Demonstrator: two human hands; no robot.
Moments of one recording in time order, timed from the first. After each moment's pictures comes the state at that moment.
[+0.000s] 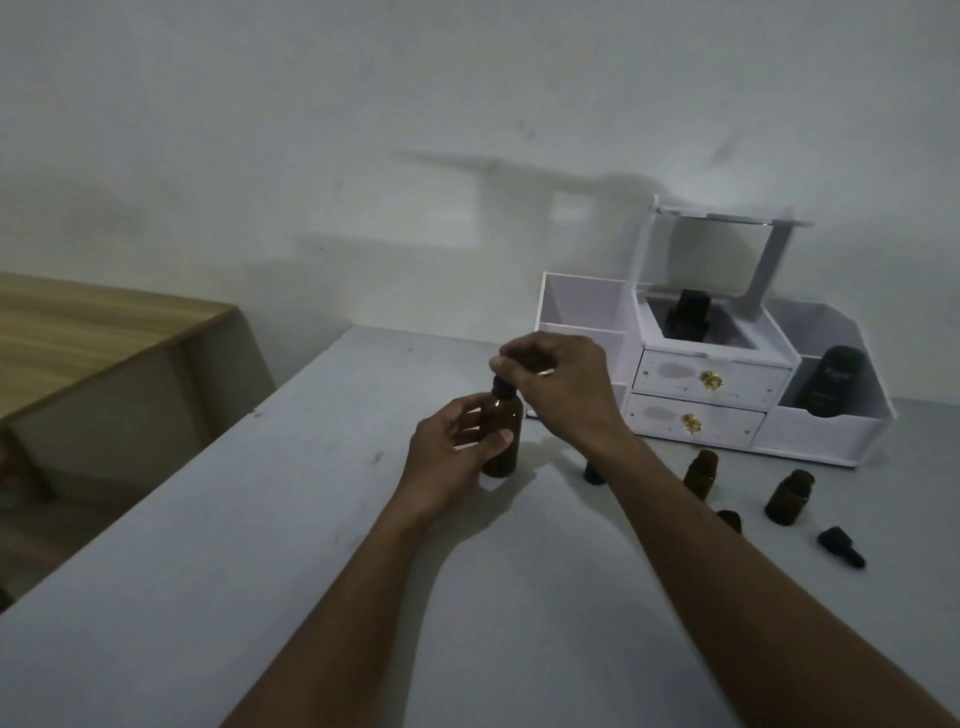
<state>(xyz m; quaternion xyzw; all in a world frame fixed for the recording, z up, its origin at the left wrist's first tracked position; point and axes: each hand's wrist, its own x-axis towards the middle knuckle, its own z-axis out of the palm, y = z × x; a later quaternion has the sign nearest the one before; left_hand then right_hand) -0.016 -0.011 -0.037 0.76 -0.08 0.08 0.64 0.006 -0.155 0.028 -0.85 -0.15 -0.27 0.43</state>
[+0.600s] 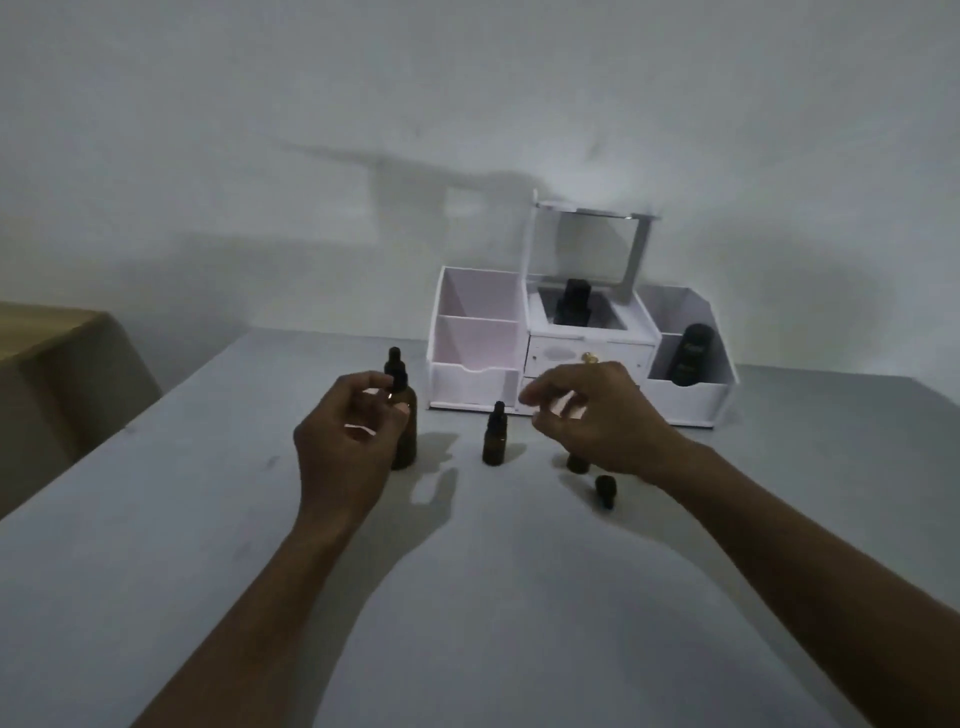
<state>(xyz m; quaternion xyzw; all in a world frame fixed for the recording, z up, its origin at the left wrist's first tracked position) -0.048 -0.036 -0.017 0.75 -0.09 0.32 0.57 -0.066 -0.285 0.036 -0.93 -0.18 -0.19 0.27</state>
